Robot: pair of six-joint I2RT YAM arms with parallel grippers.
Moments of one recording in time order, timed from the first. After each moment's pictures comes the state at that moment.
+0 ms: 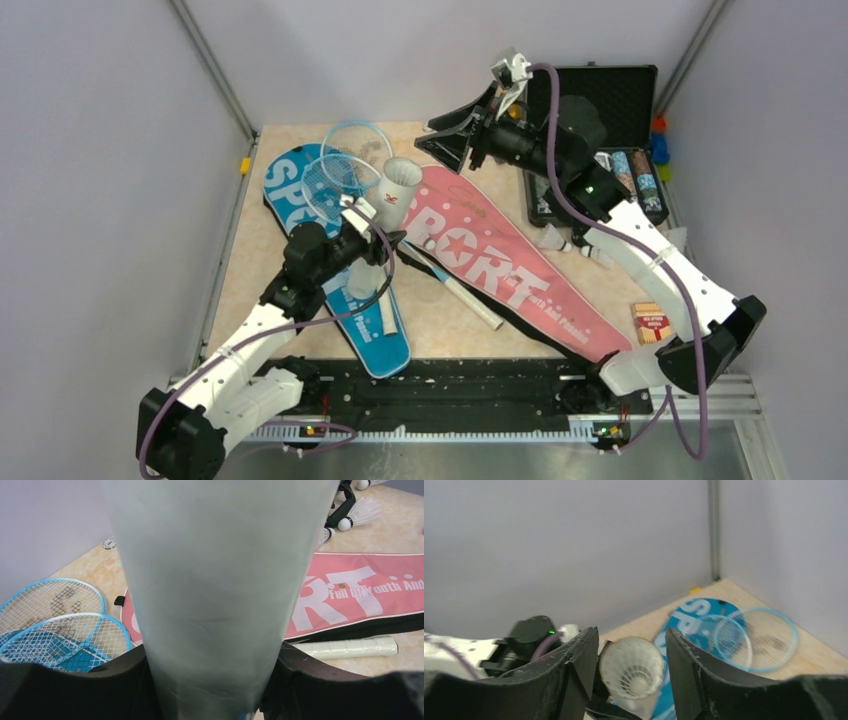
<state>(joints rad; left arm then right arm) -0.45 0.89 0.59 0.22 0.35 0.14 0.68 1.39 1.57 0.08 -0.54 0.33</state>
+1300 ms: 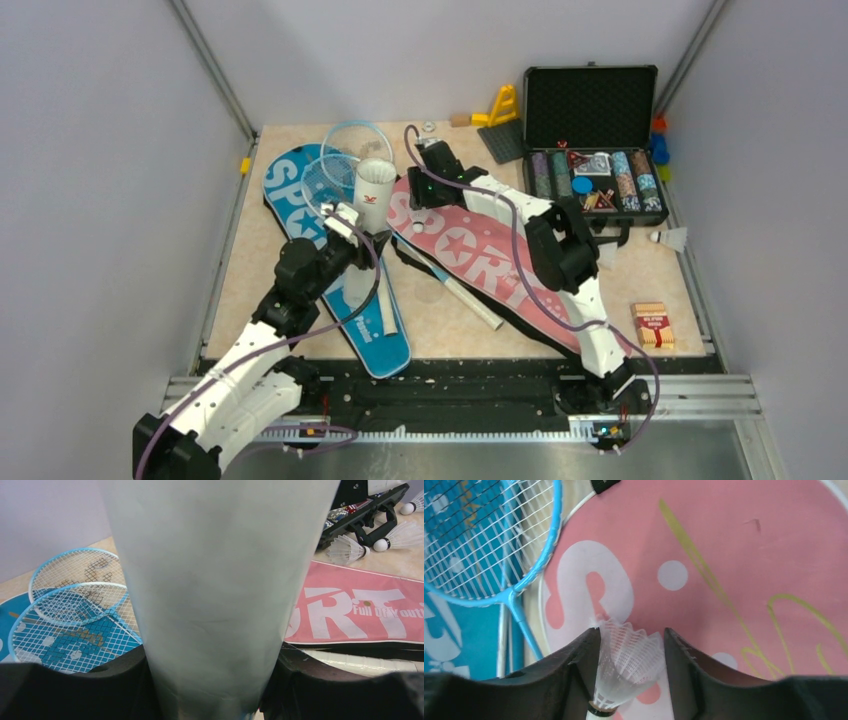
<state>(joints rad) -0.45 0.75 0.51 0.21 0.16 0.05 0.67 2.29 1.87 -0.35 0.03 0.35</state>
